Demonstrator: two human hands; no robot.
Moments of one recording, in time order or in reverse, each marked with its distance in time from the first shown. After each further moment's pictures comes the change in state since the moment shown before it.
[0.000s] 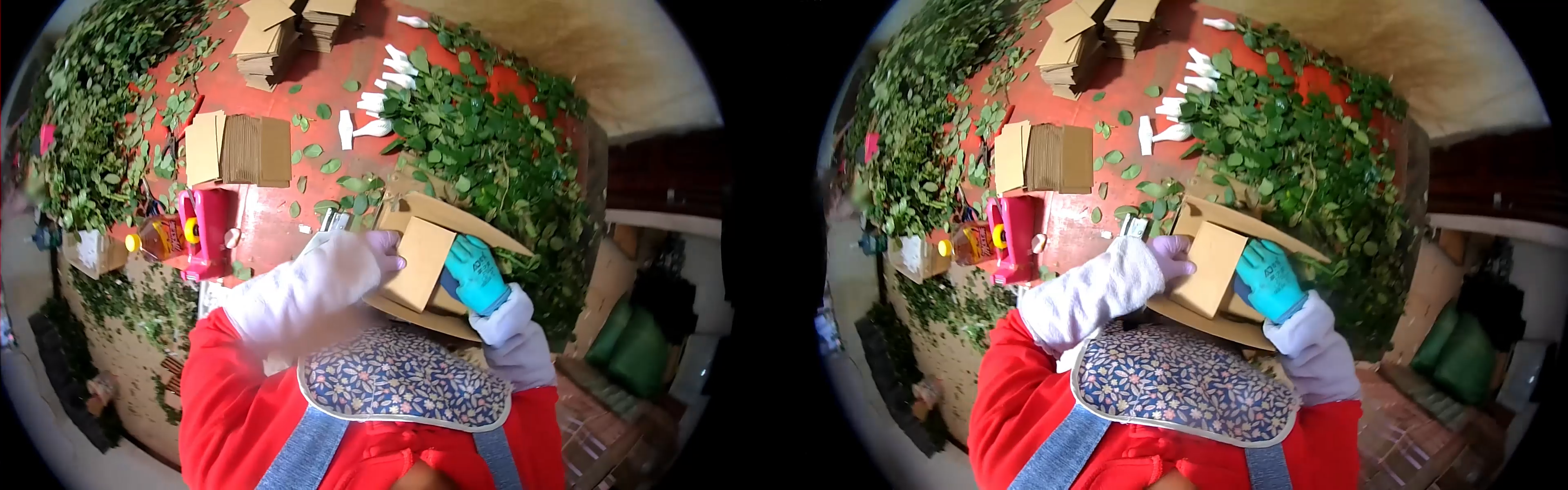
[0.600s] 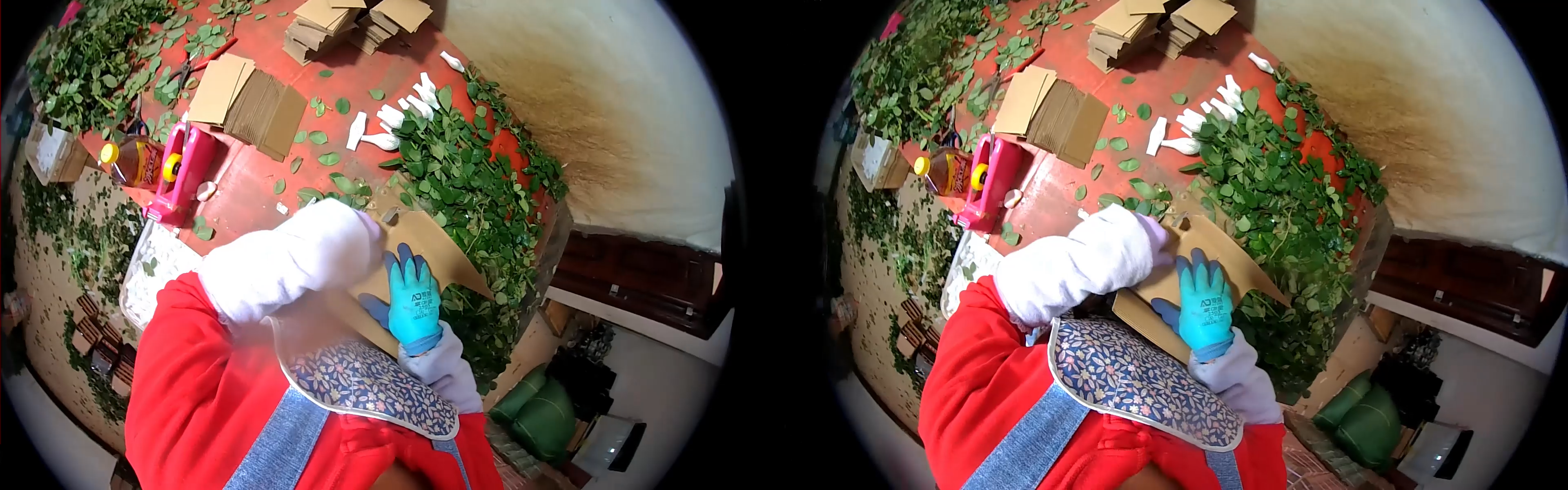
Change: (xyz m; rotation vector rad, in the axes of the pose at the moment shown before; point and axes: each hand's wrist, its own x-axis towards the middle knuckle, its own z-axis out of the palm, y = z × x) left_hand -0.065 0.081 -0.043 0.664 0.175 0.090; right_hand 0.028 -0.069 -0.003 -0.175 -0.091 0.209
